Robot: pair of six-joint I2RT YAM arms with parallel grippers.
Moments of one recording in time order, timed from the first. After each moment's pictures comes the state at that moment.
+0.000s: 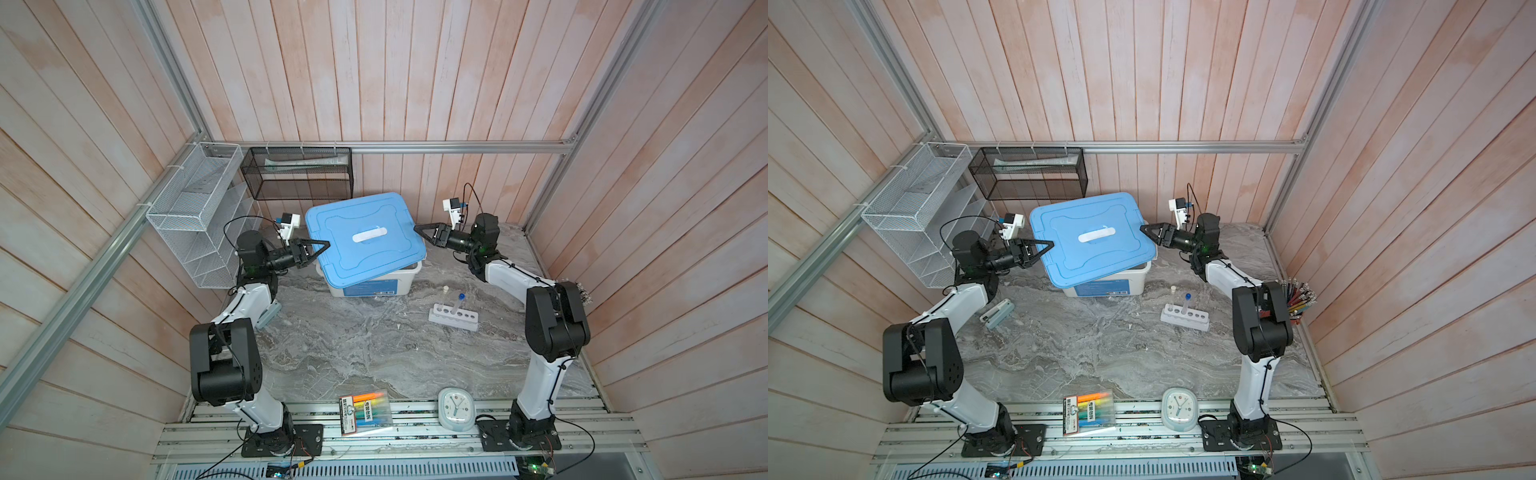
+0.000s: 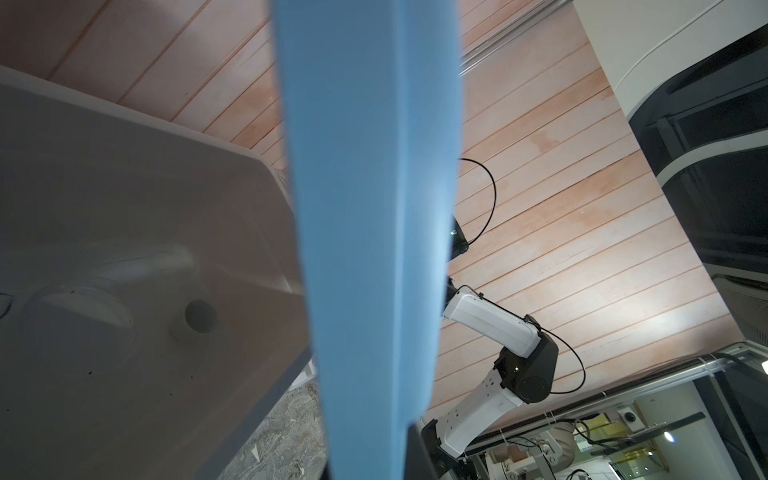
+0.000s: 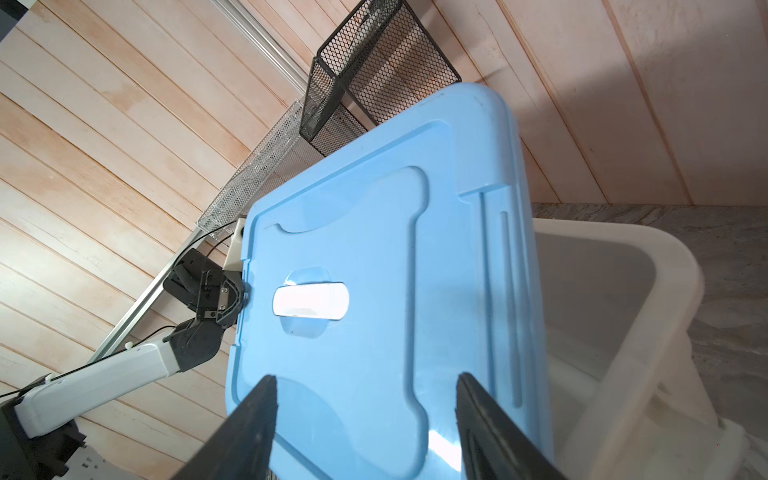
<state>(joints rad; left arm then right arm) 0.15 1.67 1.08 0.62 1.33 -1.02 0.24 1.94 1.38 0.58 -0.96 0.81</state>
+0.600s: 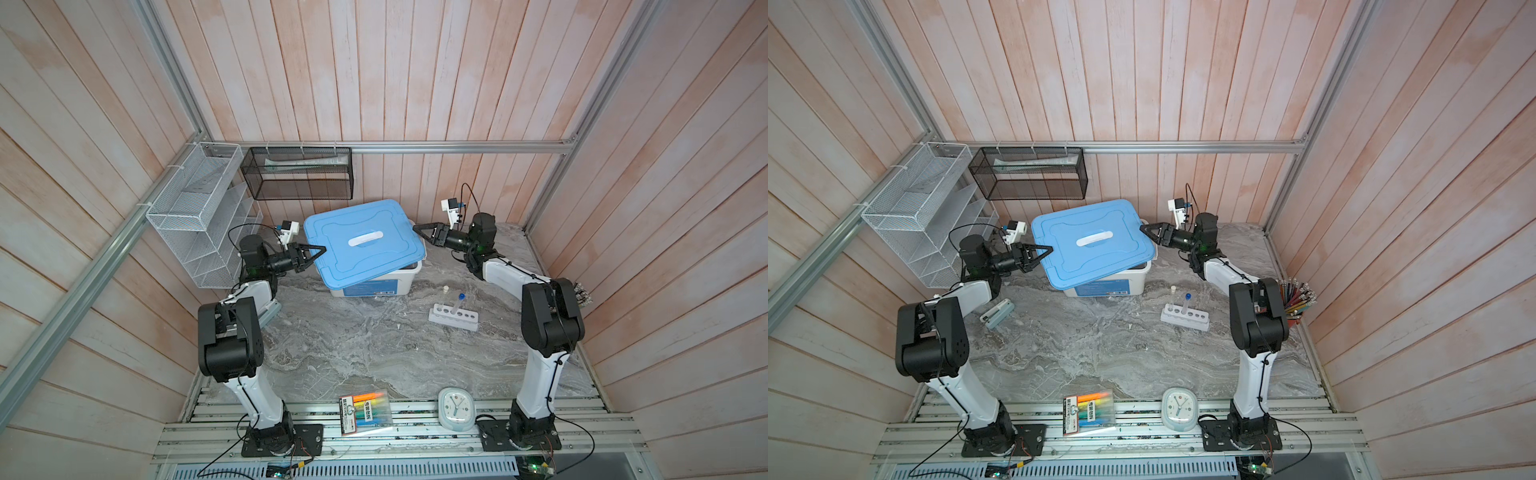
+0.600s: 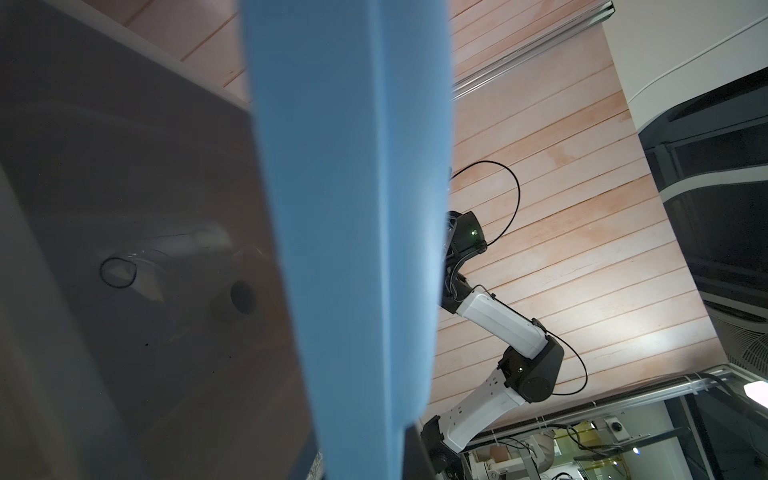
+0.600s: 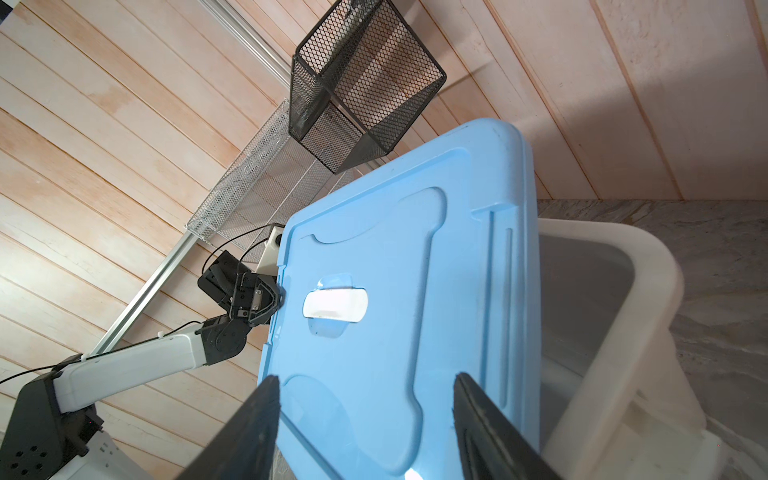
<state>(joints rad) 0.19 1.82 1.11 0.67 1.38 -1.03 0.24 1.99 1.41 0.57 -0.96 0.81</state>
